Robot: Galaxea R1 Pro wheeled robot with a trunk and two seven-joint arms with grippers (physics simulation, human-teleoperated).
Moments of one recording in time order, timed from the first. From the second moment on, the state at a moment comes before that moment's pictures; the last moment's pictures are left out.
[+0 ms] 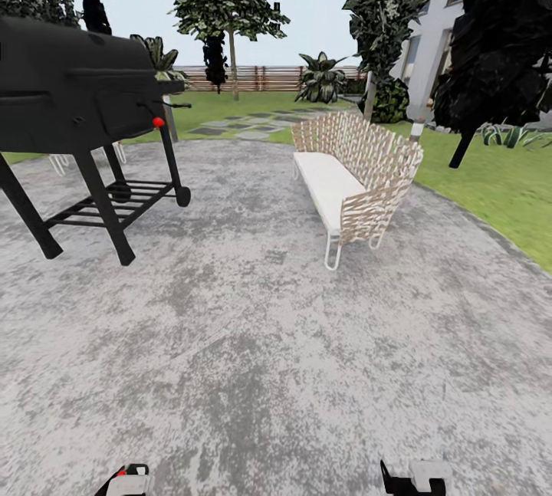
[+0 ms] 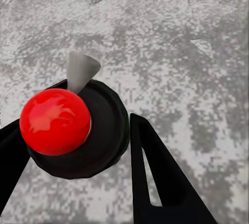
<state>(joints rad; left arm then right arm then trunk) -0.23 0.11 0.15 -0.32 -0.10 -0.53 -0.04 -0.38 -0.10 0.00 -0.07 0.00 -0.61 0.00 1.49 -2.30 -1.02</state>
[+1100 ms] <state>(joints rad) -0.22 0.11 0.15 -0.32 -0.10 -0.53 -0.04 -0.38 -0.10 0.00 -0.07 0.00 -0.61 0.00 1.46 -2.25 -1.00</state>
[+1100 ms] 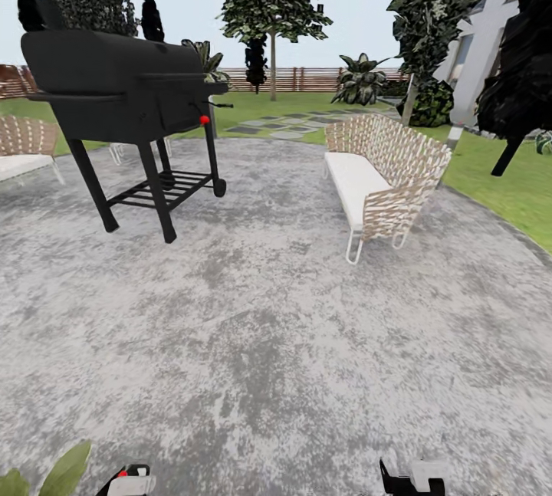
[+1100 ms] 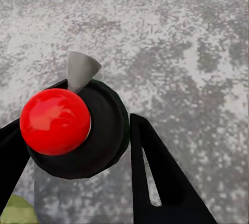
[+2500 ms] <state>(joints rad) -0.22 0.11 0.15 -0.32 -0.10 -0.53 -0.04 -0.38 -0.10 0.00 -0.07 0.00 -0.61 0.00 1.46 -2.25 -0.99</state>
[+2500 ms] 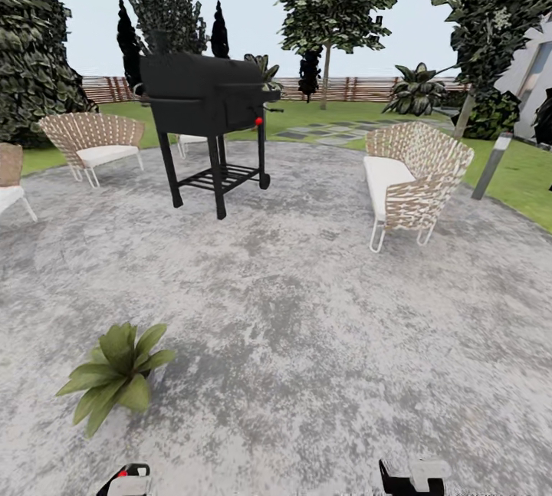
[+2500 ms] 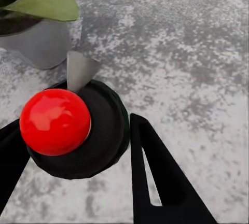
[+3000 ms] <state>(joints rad) -0.22 0.11 0.15 -0.32 -0.10 -0.53 -0.04 -0.38 -0.10 0.00 -0.07 0.00 -0.61 0.00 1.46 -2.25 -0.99</state>
